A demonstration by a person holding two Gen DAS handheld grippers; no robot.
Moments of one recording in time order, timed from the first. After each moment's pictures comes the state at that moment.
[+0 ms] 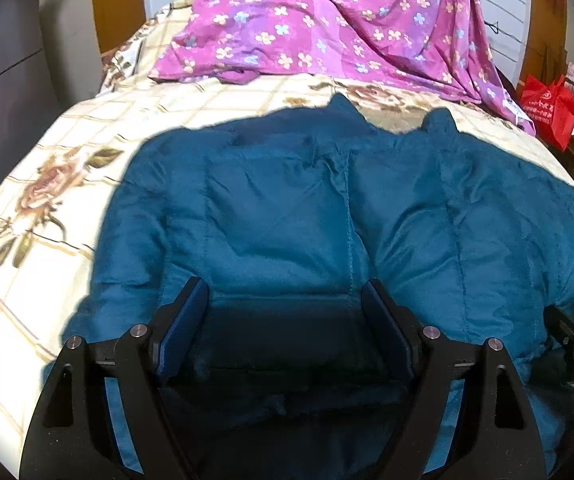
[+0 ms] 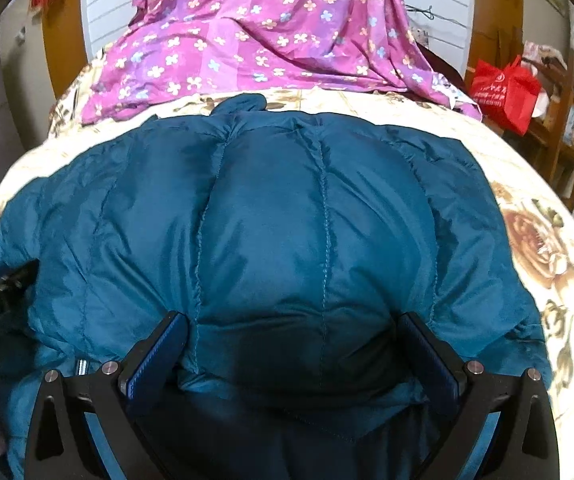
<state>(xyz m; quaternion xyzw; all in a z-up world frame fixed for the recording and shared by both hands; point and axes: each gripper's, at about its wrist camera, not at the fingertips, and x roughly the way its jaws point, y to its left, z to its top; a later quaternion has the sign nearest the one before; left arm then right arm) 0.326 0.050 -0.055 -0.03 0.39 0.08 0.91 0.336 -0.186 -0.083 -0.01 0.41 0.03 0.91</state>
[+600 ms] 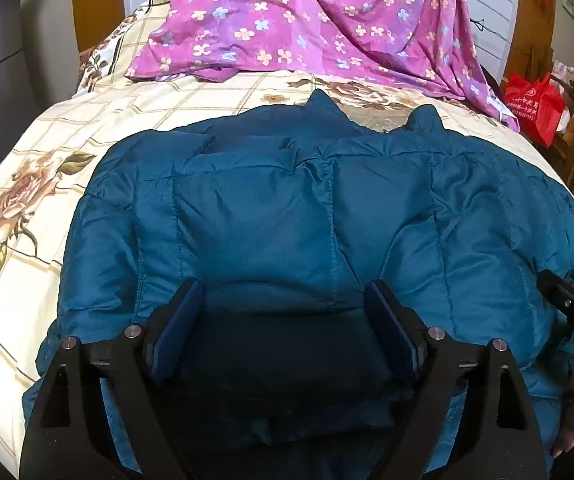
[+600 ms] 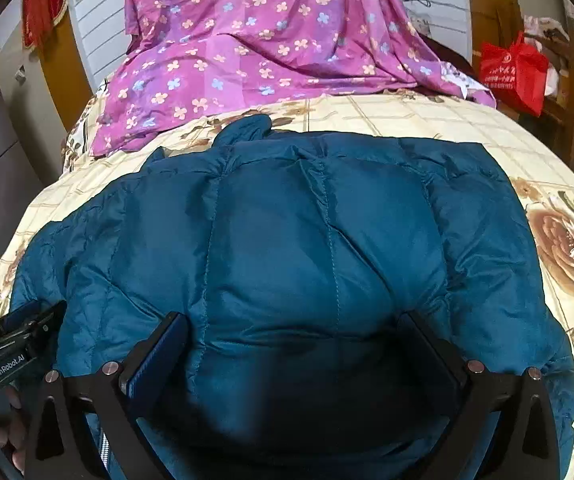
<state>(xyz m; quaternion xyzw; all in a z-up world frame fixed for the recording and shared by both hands) 0.350 0.050 -0.065 -0.04 0.41 0.04 0.91 0.365 -0.200 -0.081 0.05 0.39 0.07 0.91</state>
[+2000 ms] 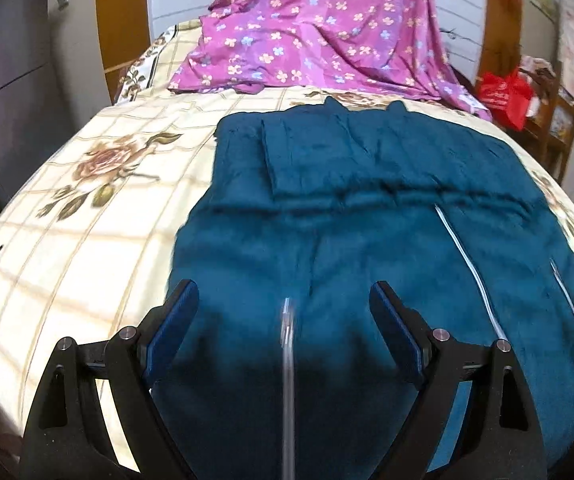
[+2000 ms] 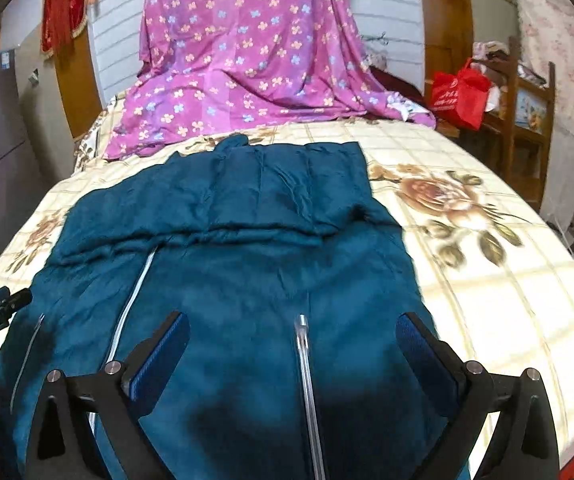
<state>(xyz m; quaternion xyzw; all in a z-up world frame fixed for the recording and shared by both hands) 0.124 0.096 -0.031 -0.01 0.37 0.03 0.93 0.137 -0.243 -0.031 0.03 0.34 0.03 0.94</state>
